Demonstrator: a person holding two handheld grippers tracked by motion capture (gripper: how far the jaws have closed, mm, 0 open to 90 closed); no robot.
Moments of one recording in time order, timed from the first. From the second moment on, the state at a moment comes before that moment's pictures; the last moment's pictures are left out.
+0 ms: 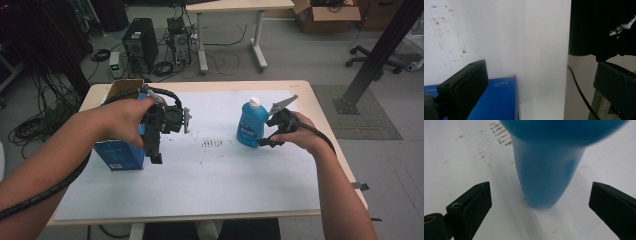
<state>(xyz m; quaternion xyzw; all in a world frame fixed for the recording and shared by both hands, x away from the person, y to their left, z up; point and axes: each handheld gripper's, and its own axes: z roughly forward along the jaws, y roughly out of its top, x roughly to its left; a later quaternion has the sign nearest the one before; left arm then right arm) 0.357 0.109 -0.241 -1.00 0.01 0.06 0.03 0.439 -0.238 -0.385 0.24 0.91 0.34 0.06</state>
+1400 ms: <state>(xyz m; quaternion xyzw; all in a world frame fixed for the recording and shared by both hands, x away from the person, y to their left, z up) 0.347 0.115 -0.241 -1.00 0.02 0.07 0.02 0.447 -0.218 -0.400 0.26 0.86 0.43 0.08</state>
